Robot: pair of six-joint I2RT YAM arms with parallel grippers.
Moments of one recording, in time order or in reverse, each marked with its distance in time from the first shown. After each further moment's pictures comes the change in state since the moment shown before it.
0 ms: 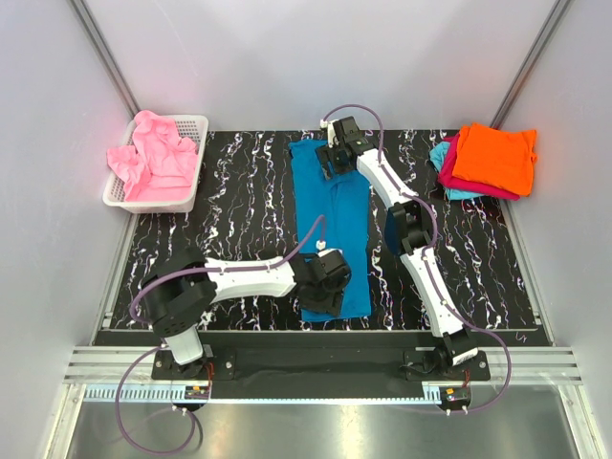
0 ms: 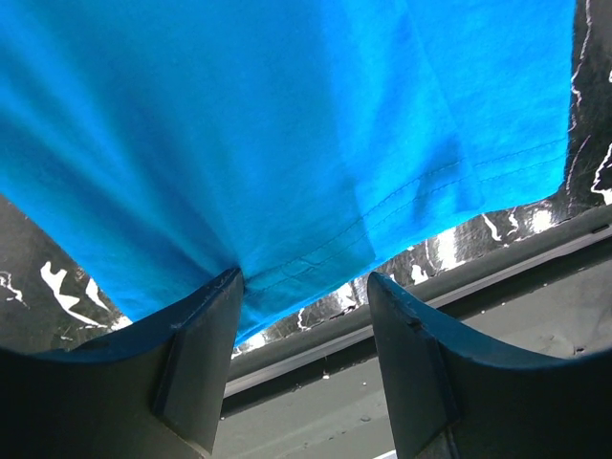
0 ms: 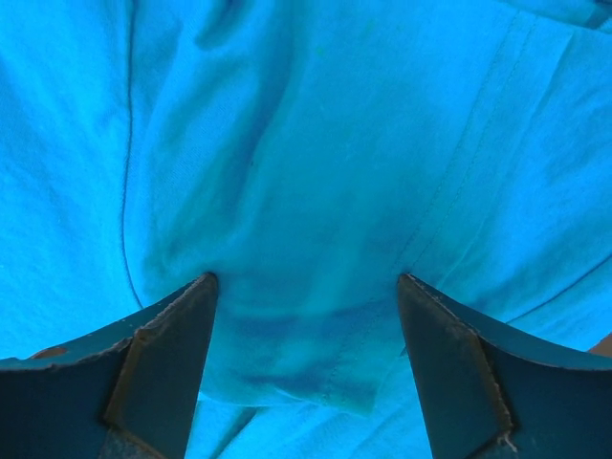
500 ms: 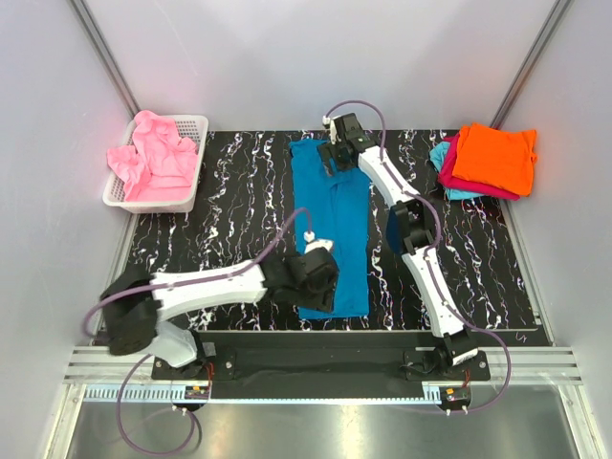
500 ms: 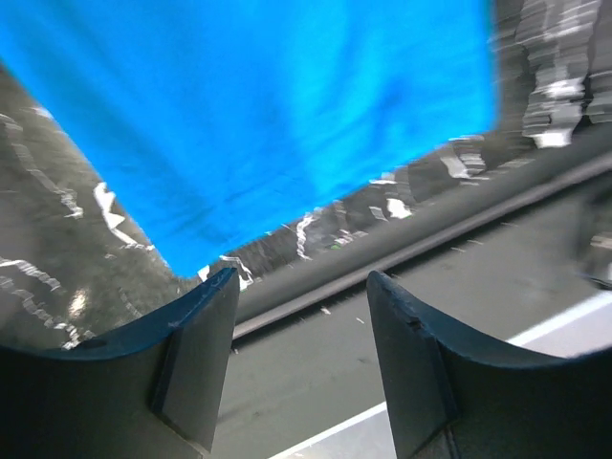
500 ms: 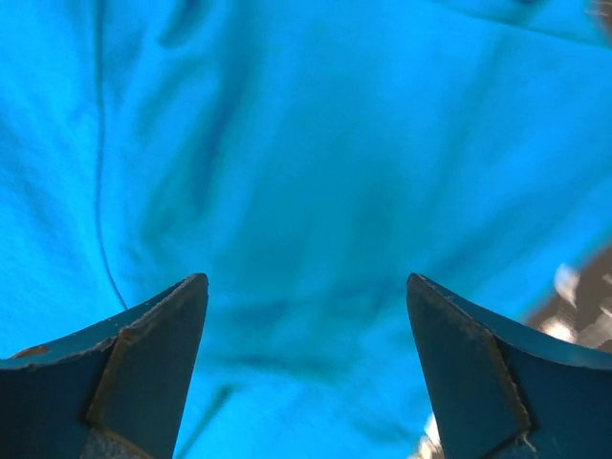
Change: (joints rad) left arm -0.024 -0.212 -0.032 -0.085 -0.068 0.005; right arm -0.001 -0.034 -0.021 -0.006 0.059 0.001
